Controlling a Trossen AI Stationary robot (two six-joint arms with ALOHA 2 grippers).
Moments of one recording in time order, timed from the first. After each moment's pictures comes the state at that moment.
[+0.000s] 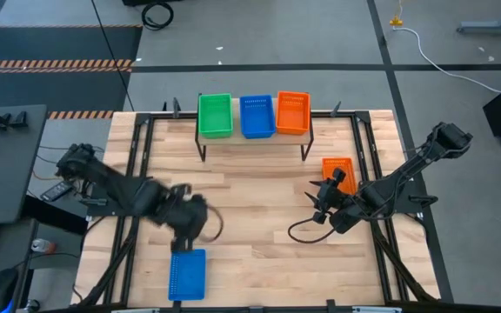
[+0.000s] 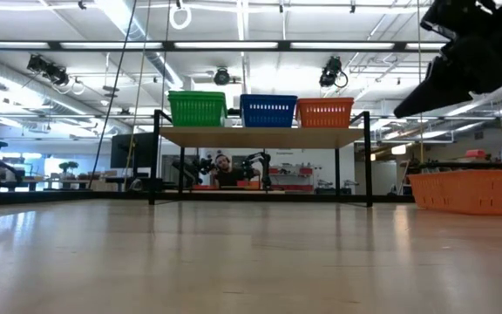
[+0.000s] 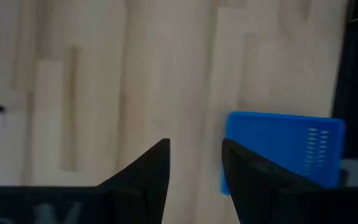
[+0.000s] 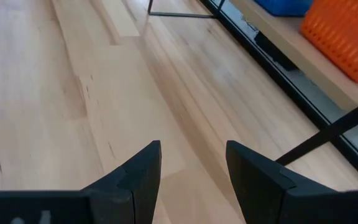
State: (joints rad) left arm -0.49 1.51 1.55 -1.33 -0.17 -0.58; right arm 0.57 1.14 0.56 -0.44 0.97 0.61
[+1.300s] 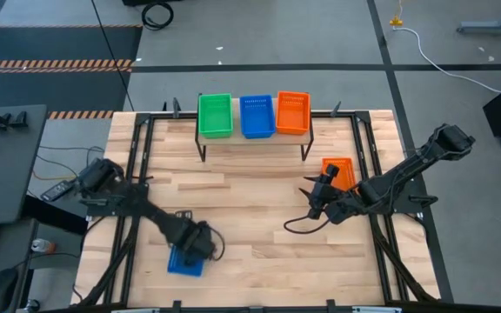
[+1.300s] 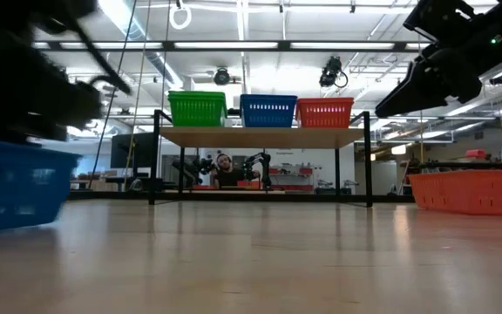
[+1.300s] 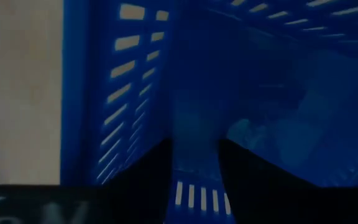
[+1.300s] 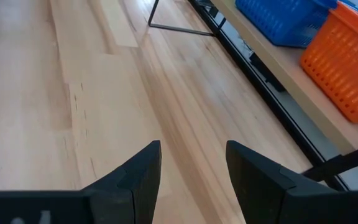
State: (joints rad) left arm -0.55 1.77 1.02 -0.86 0.02 -0.68; right arm 0.47 1.14 0.53 -0.23 0.95 0.31
